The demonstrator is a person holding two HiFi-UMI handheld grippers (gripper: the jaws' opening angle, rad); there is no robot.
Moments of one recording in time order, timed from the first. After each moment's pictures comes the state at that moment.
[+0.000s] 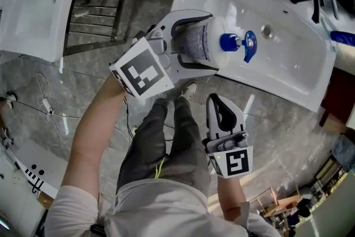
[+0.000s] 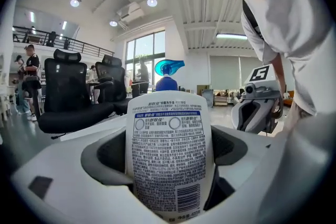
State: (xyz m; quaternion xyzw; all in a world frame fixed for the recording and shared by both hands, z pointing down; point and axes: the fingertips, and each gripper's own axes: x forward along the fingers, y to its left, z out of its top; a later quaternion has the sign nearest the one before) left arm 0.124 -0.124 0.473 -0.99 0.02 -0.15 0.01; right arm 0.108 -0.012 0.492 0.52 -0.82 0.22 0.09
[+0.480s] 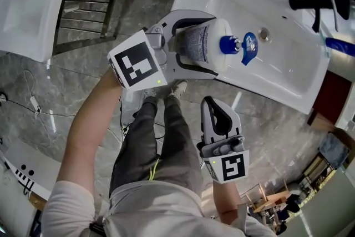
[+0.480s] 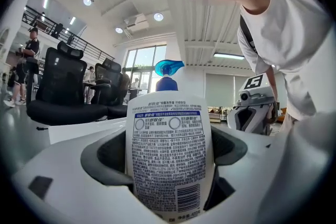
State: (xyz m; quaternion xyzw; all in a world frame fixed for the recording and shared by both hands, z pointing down) left arm 0.117 -0.127 0.472 -1.00 -0.02 -0.06 -0.05; right arm 0.093 -0.022 0.488 0.52 -0.82 0.22 0.11
